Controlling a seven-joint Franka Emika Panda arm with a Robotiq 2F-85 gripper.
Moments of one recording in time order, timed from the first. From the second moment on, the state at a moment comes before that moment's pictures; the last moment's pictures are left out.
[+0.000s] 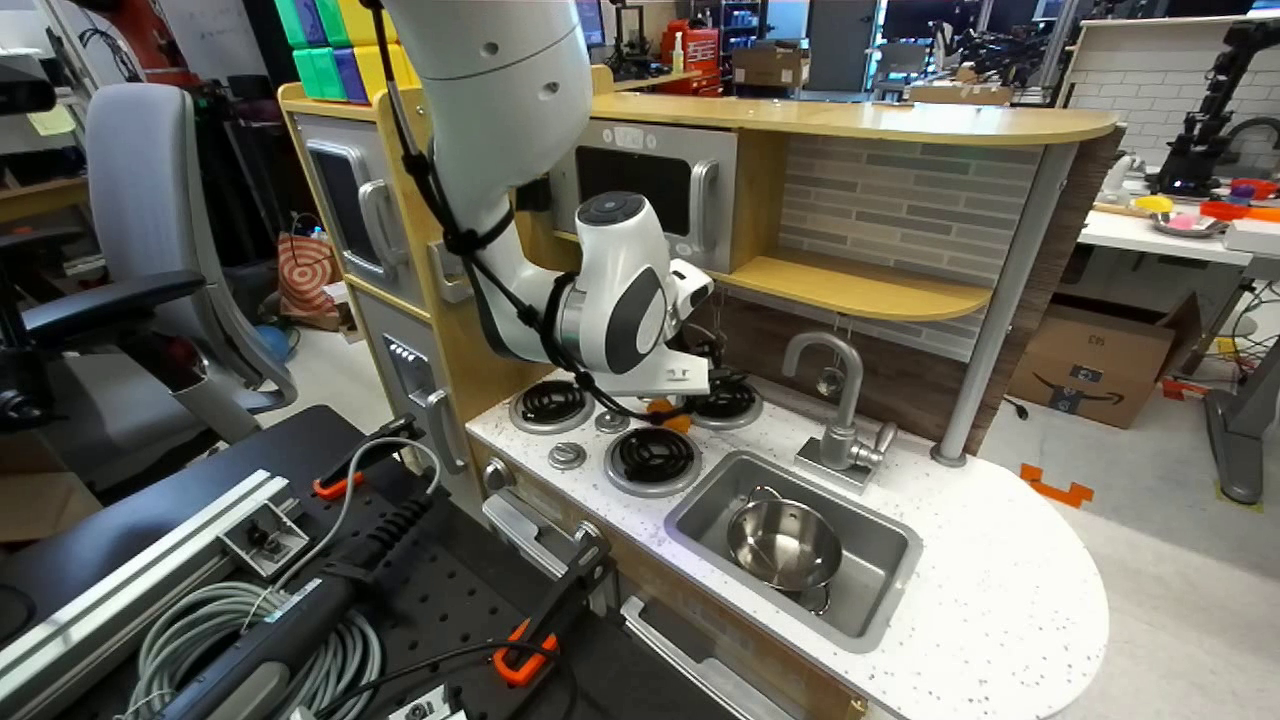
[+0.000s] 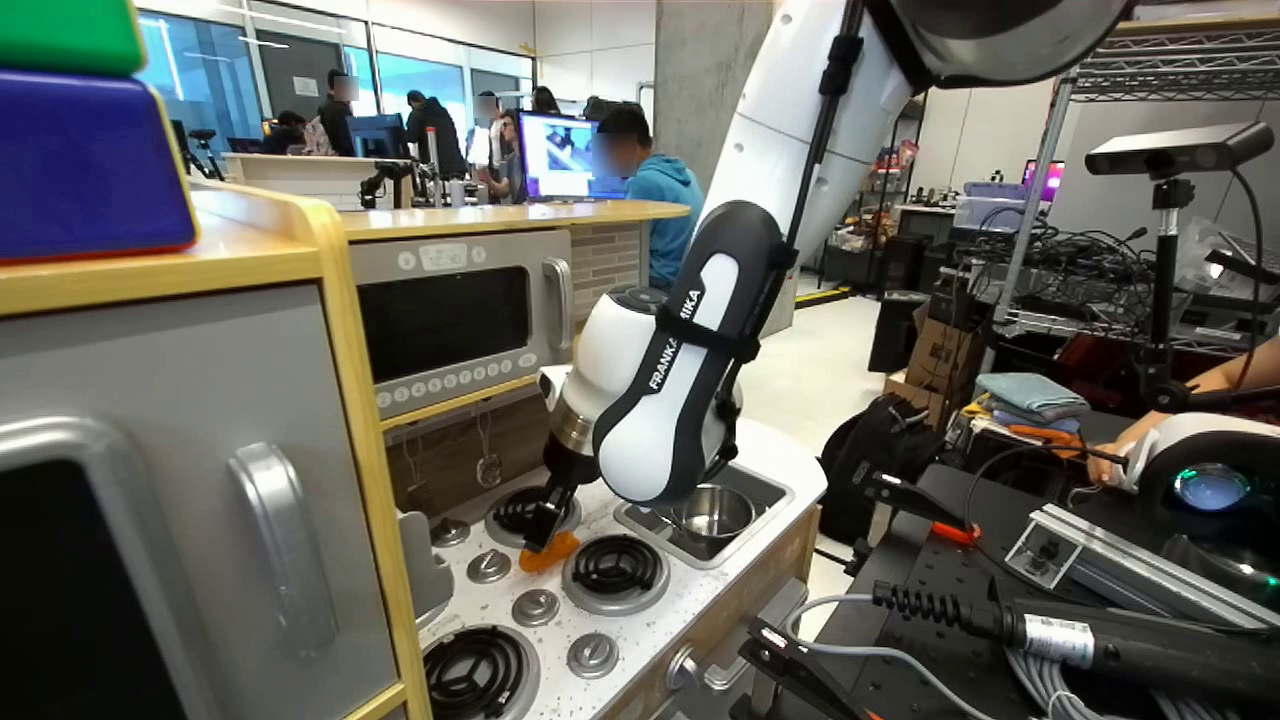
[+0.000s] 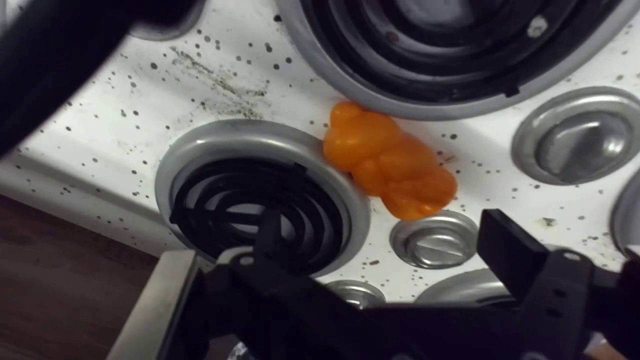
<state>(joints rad) 0.00 1.09 0.04 -1.73 -0.30 3.23 -0.26</state>
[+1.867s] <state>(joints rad) 0.06 1.16 0.02 -1.60 -0.26 3.05 -0.23</state>
